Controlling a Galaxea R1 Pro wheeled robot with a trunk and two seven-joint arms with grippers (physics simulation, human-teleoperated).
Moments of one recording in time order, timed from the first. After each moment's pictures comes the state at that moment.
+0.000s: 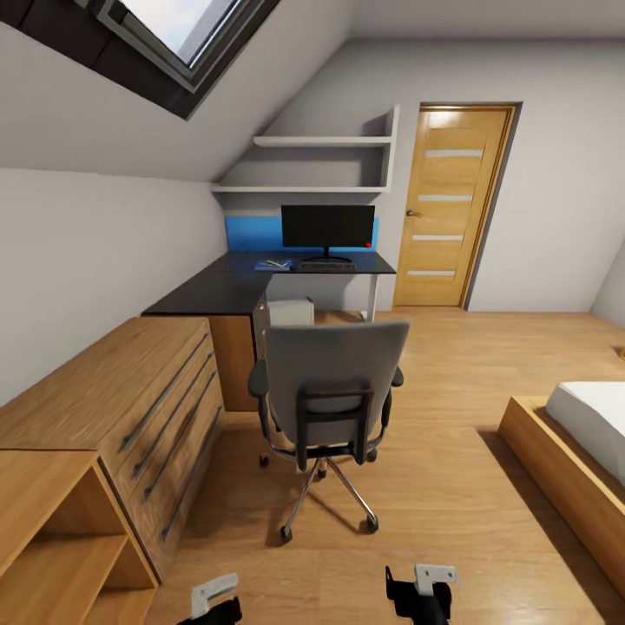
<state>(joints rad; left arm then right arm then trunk) -0.23 -0.09 -0.14 -0.57 0.37 0.01 0.32 -0.44 0.05 0.42 -0.08 -0.40 -0.51 -0.14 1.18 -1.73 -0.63</state>
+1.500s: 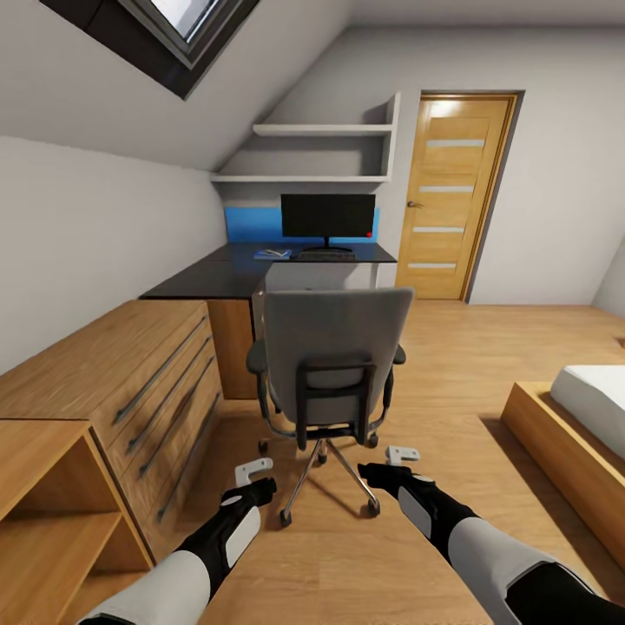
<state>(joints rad) -0.67 -0.17 -0.15 -0.35 0.37 0.04 0.31 -0.79 0.02 0.42 -0.24 -0.55 0.07 0.02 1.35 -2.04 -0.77</state>
